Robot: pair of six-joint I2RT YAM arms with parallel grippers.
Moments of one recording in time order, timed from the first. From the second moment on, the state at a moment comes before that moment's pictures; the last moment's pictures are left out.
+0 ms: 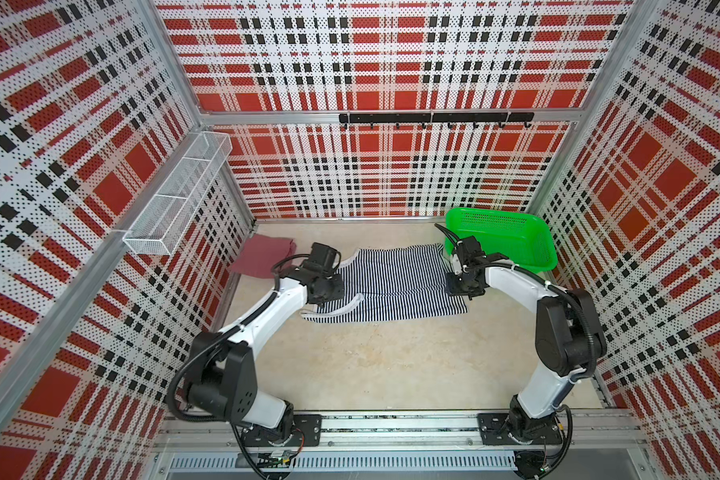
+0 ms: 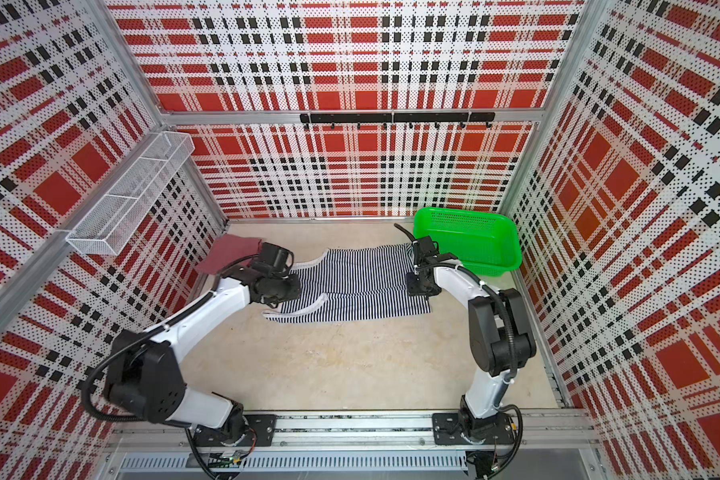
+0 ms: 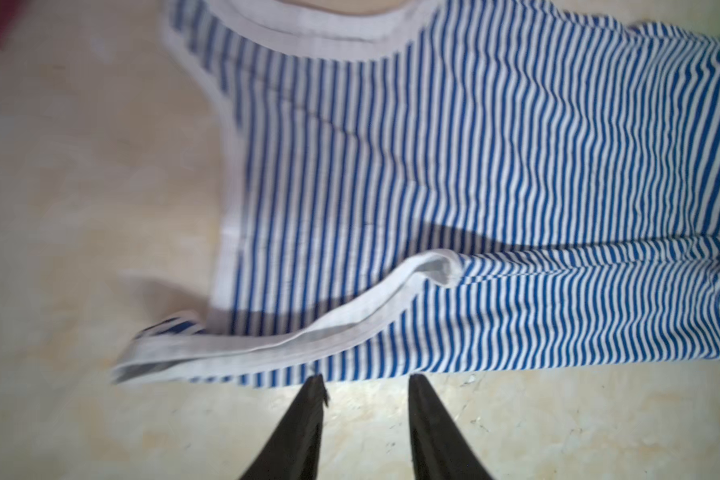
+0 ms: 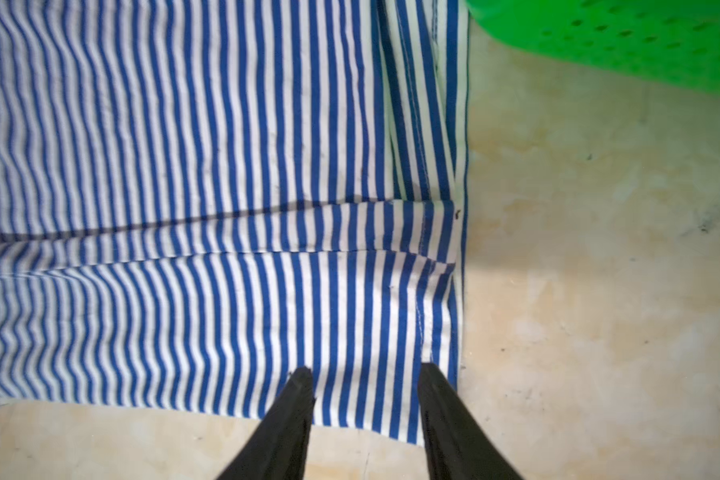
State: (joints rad) left arm -0.38 1.55 1.11 -0.62 0.02 -0.54; right arm 0.28 1.75 1.24 -0.66 -0.05 0.22
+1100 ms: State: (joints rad) left arm -0.56 1.61 0.74 -0.14 0.20 -0.63; right arm 0.42 1.61 0.87 -0.54 0.00 0.44
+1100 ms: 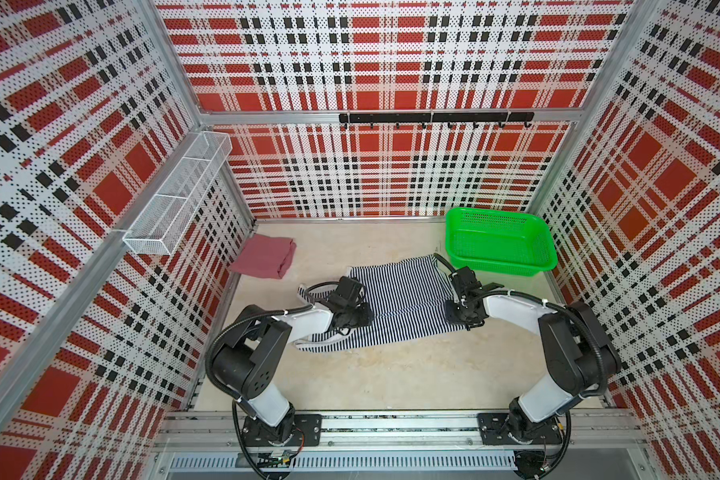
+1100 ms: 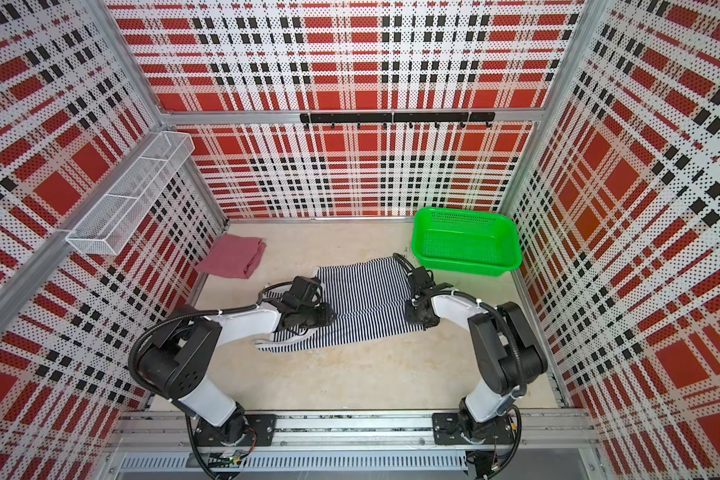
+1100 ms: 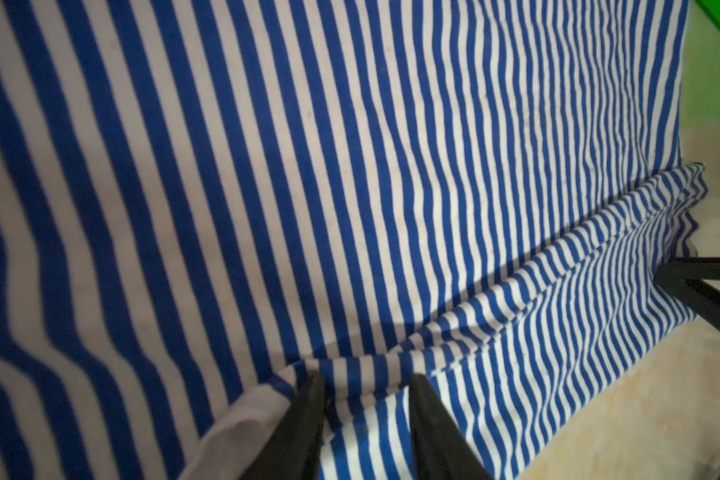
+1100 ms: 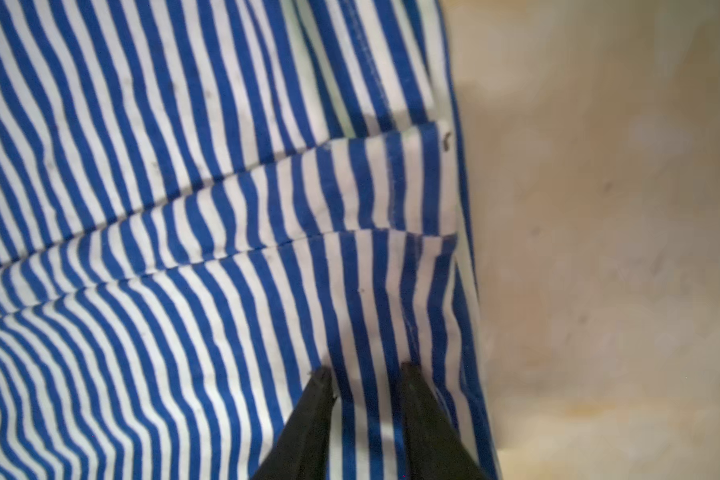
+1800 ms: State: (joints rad) left arm -0.26 1.67 1.16 -0.43 0.07 -0.45; right arm 0.38 1.82 1.40 -0.59 0.02 0.27
